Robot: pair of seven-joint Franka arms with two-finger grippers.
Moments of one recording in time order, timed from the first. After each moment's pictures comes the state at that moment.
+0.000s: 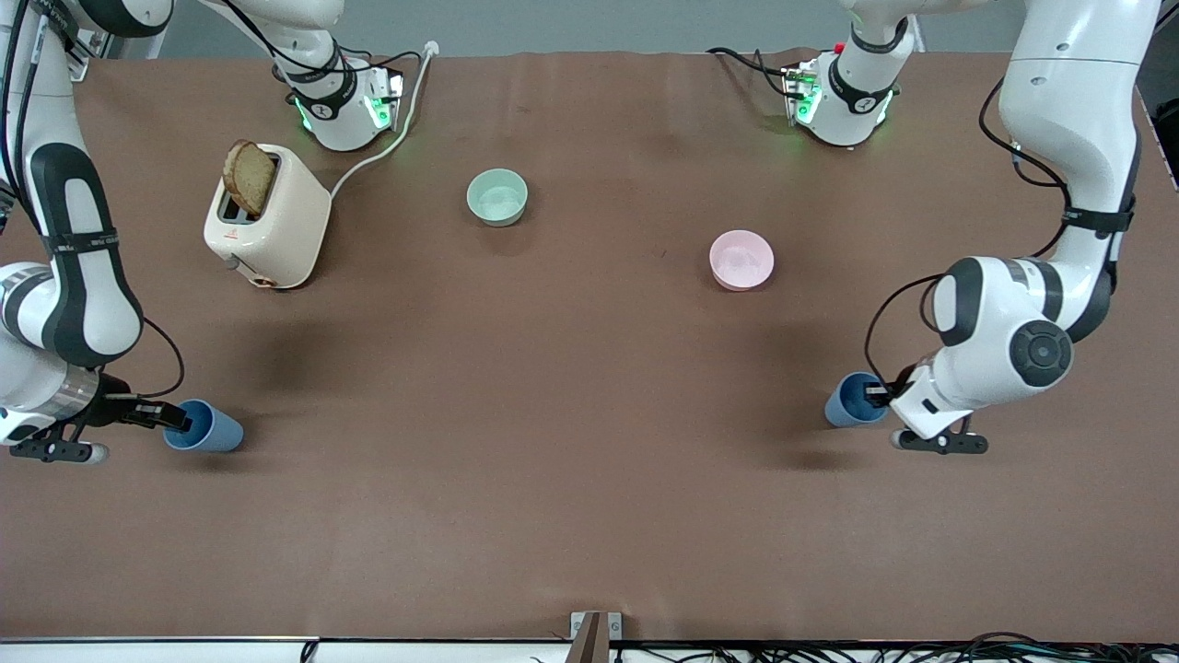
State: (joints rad) left arm 0.02 0.53 -0.18 -1.76 0.02 2.24 -0.10; right arm -0.27 0.60 -0.02 -1.67 0.16 2.31 -0.28
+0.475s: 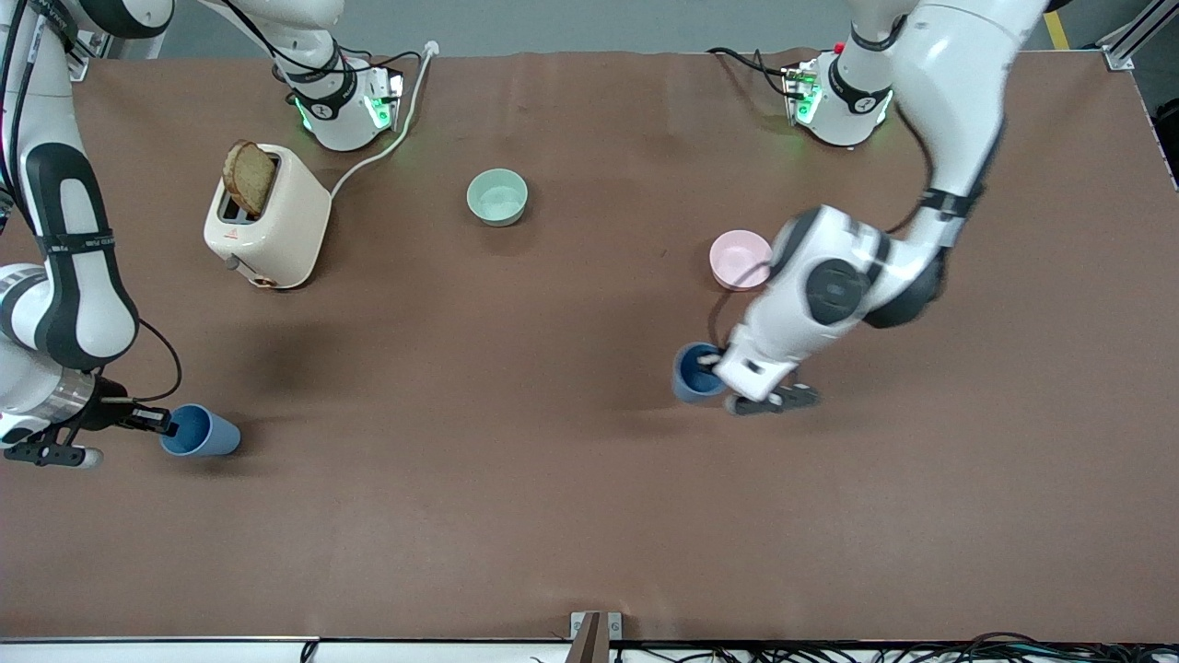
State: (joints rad) left arm -0.26 0.55 -0.34 -1.67 0.02 2.24 -0.73; right arm -0.26 0.60 -0.02 -1.64 0.18 2.30 -0.28
